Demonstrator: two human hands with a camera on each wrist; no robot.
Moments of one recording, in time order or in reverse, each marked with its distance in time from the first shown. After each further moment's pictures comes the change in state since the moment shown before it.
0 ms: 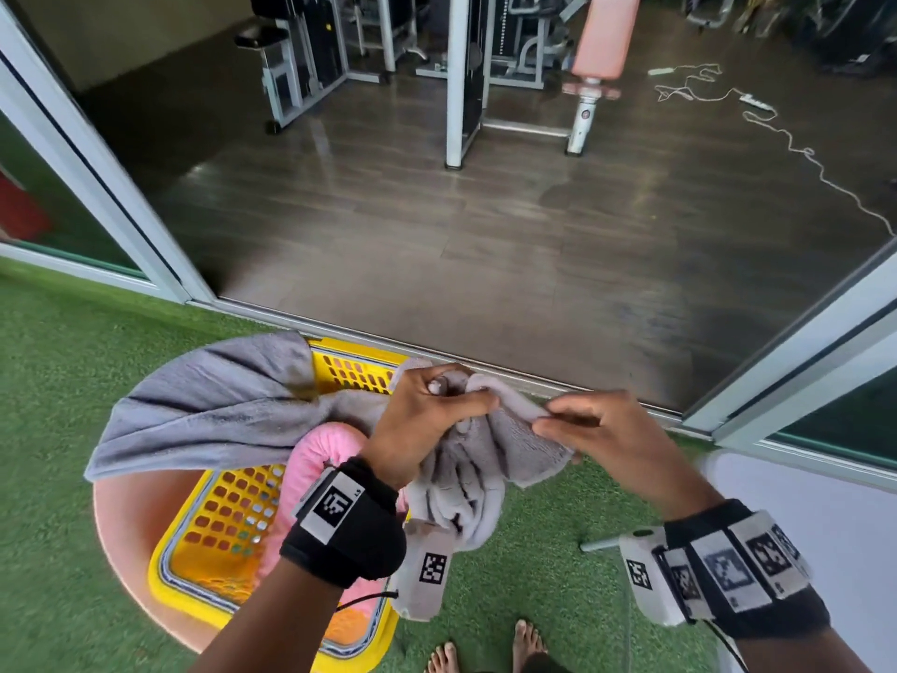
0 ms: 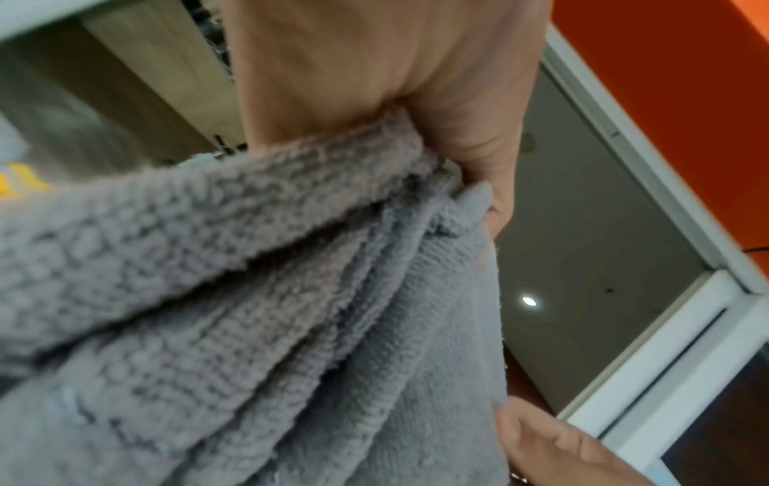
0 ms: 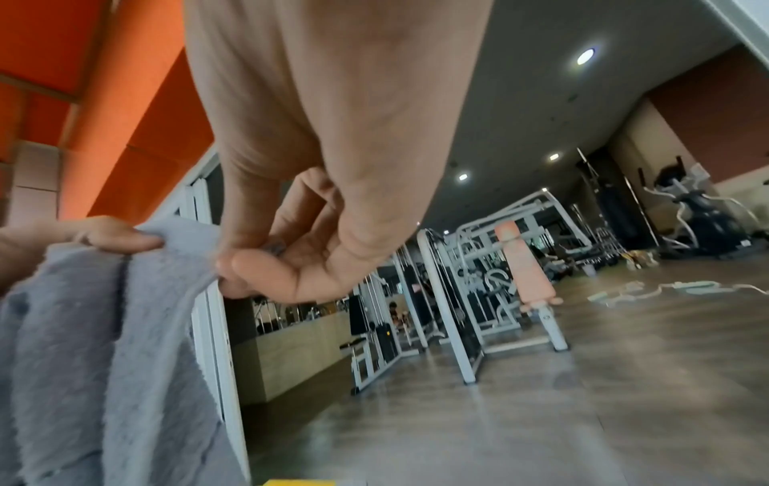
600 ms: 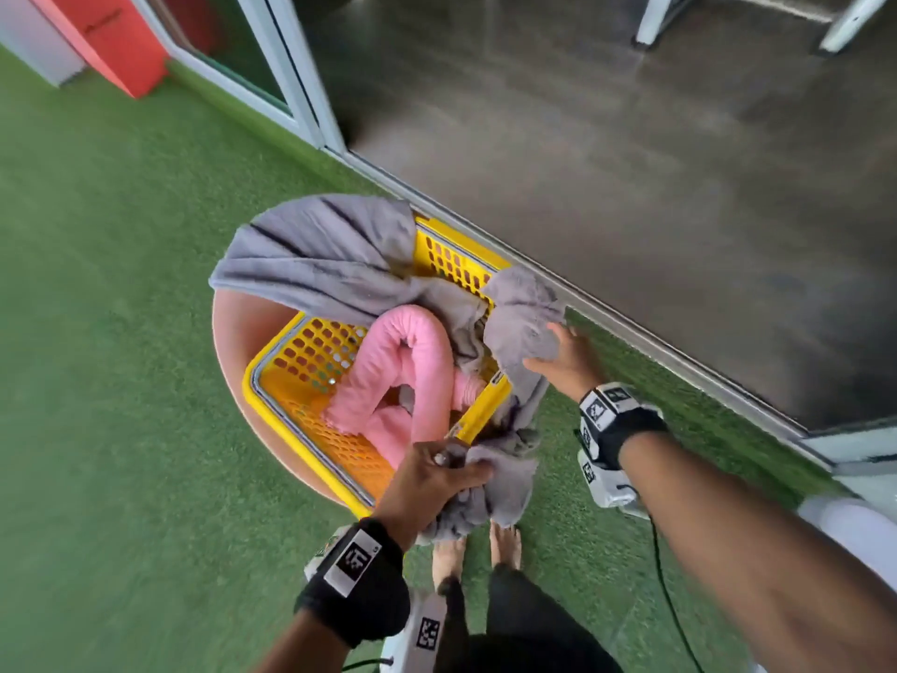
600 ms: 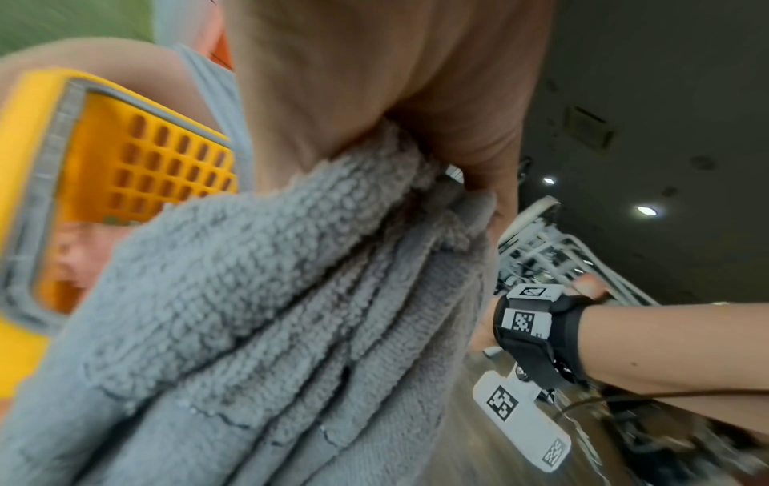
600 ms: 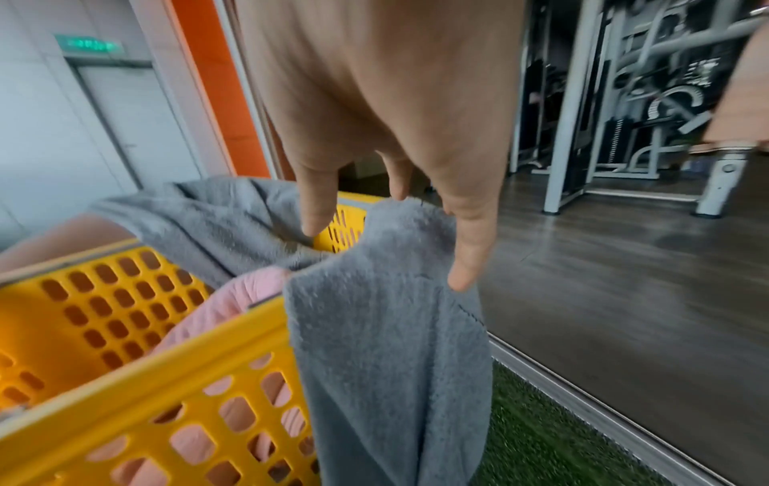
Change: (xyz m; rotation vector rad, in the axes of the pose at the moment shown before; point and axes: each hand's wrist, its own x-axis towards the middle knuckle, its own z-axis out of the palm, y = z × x) left_hand -0.104 -0.132 -0.011 0.072 0.407 -0.444; right_hand 0.168 0.145 0.135 -0.281 -0.165 0.250
